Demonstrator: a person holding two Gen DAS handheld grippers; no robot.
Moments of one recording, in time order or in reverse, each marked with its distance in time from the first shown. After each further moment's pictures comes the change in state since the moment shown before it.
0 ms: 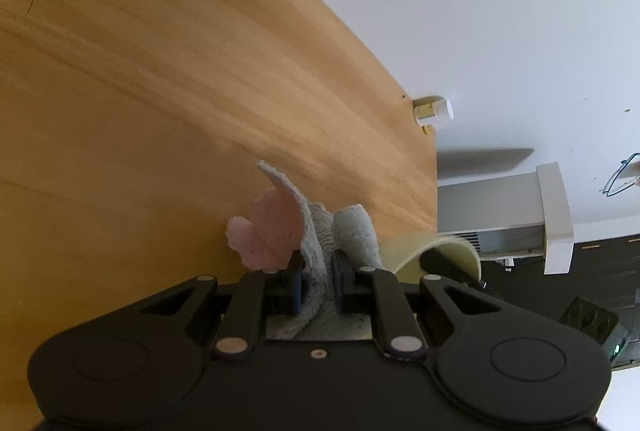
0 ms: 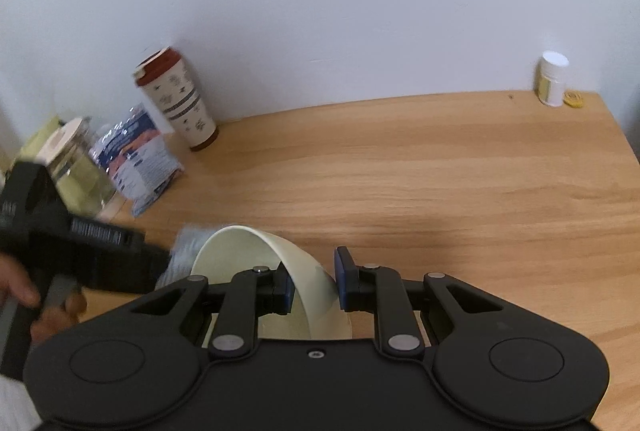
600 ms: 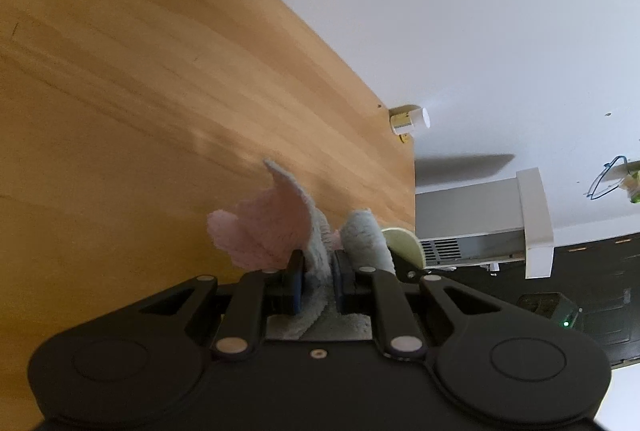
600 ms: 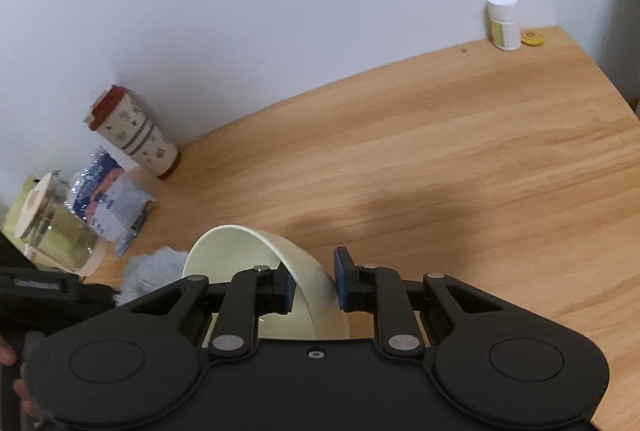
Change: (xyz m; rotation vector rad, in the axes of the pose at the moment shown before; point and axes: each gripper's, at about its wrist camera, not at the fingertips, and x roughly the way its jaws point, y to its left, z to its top) left arm -0.015 -0.023 0.006 0.021 -0.043 -0.046; right arm 0.013 -0.037 -0.006 0.211 0.027 -0.021
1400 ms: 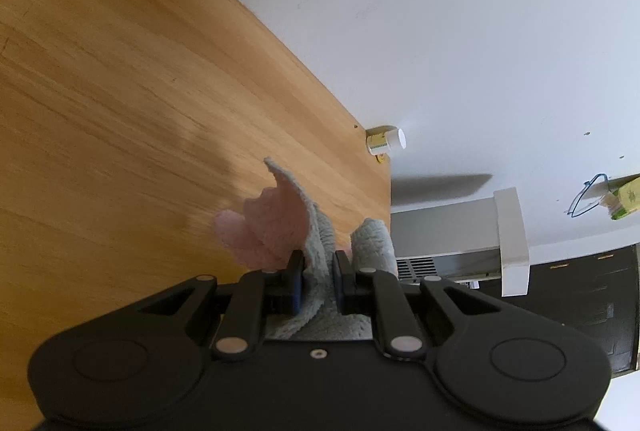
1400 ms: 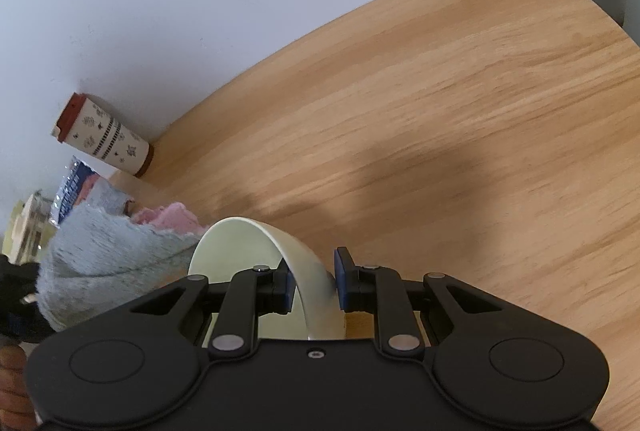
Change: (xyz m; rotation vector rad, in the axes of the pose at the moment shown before) left arm -0.013 -0.011 0.001 -0.024 -0.049 -0.053; right arm 0.023 -0.020 -0.011 0.121 0.081 0.001
